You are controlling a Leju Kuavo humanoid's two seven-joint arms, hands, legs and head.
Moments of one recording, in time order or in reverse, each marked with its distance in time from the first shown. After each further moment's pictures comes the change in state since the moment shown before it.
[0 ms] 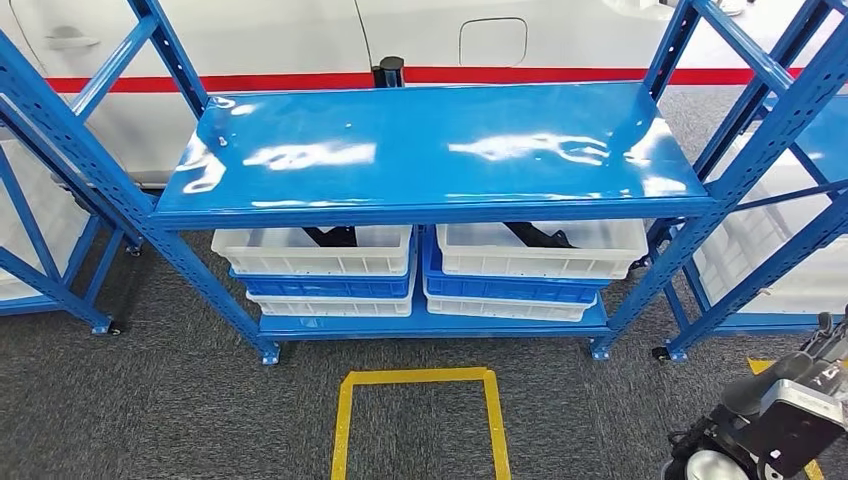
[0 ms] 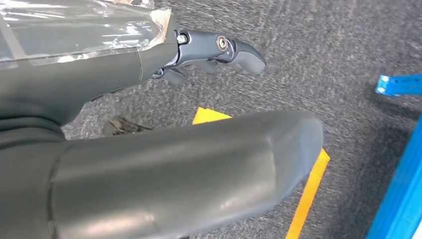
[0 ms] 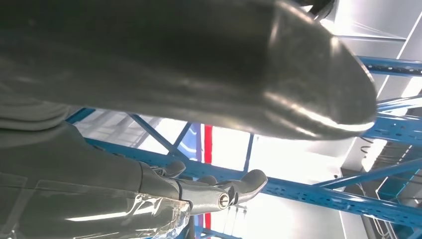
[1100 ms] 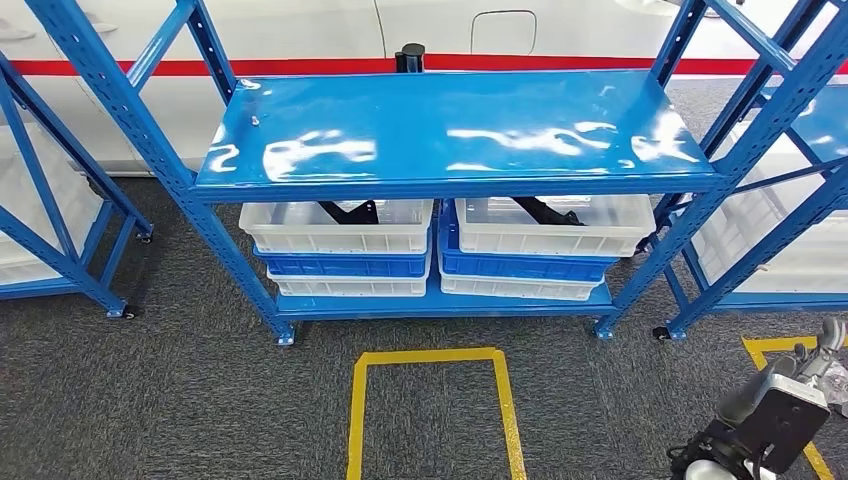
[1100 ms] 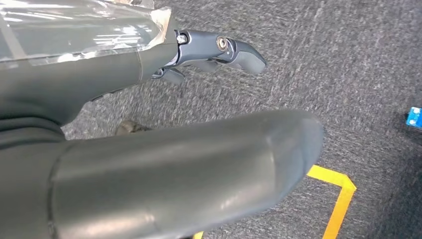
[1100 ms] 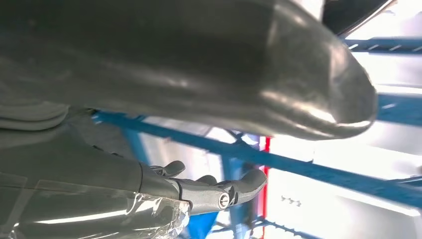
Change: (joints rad) left arm 0.021 -0.020 0.037 -0.039 -0.056 0.016 0.037; right arm 0.005 0.006 -0.070 0.165 -0.044 0.005 0.068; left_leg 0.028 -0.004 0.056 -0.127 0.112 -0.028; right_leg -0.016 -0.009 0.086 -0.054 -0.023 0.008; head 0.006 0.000
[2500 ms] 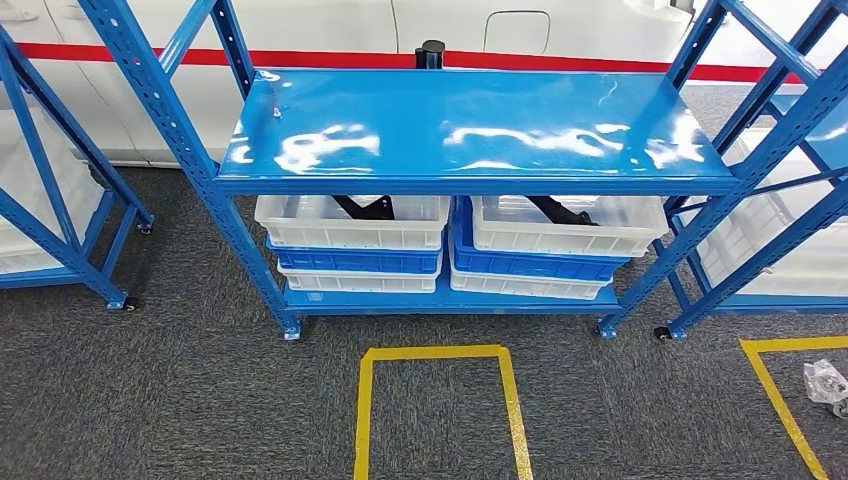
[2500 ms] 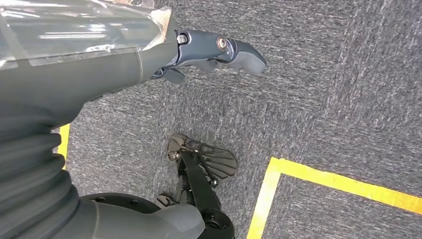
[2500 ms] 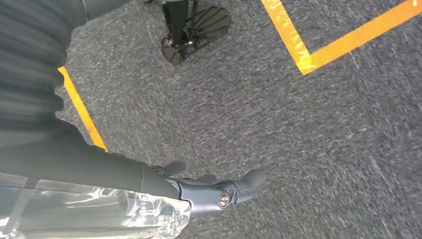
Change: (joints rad) left arm -0.099 0.072 0.097 0.297 -0.144 0.045 -0.002; right arm -0.123 0.009 -0.470 1.331 0.239 0.300 0.171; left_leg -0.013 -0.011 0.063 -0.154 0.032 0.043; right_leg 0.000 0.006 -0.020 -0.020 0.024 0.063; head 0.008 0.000
